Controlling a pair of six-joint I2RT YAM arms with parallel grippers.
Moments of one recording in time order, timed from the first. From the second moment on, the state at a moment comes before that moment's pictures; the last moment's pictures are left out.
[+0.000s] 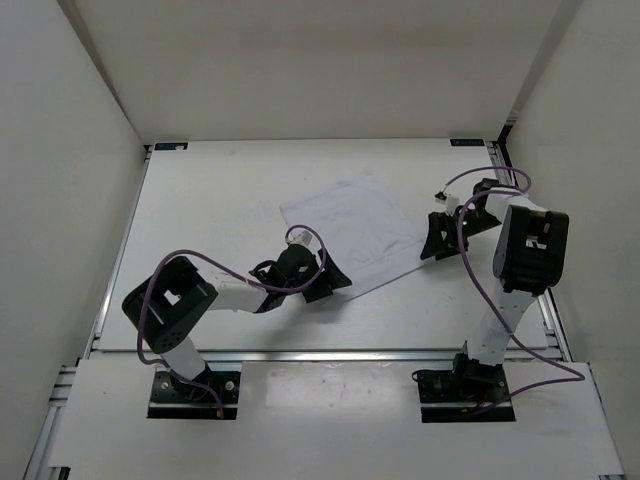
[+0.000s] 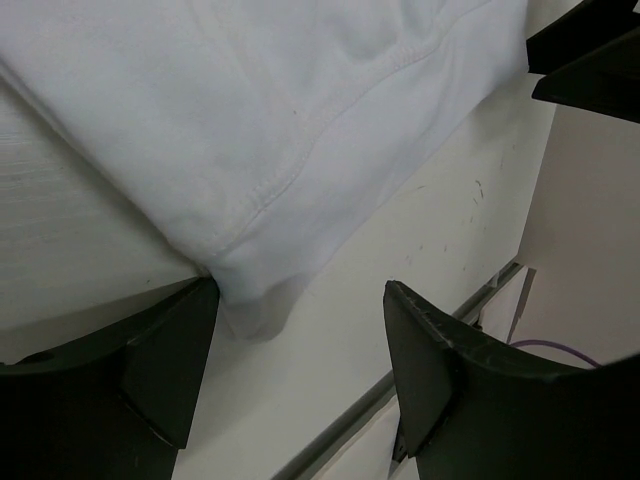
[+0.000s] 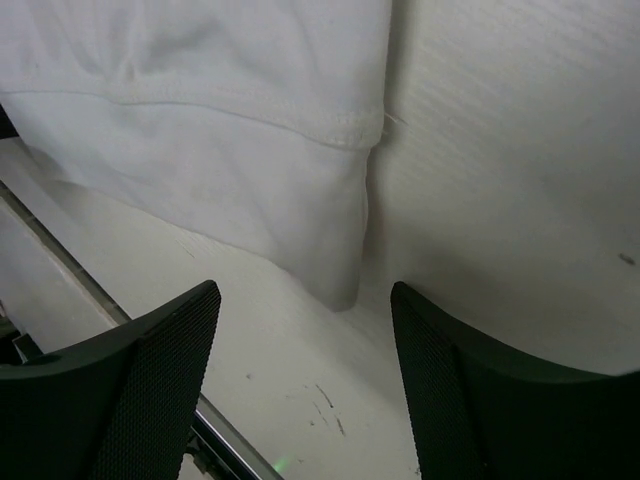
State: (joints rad) left arm -0.83 1.65 0.64 0.39 0.10 -1.12; right arm -0.16 1.99 1.34 -0.96 -0.69 -0.50
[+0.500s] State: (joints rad) left arm -0.87 1.62 0.63 0.32 0.15 -1.20; right arm -0.15 2.12 1.48 -1.01 -0.74 -0.51
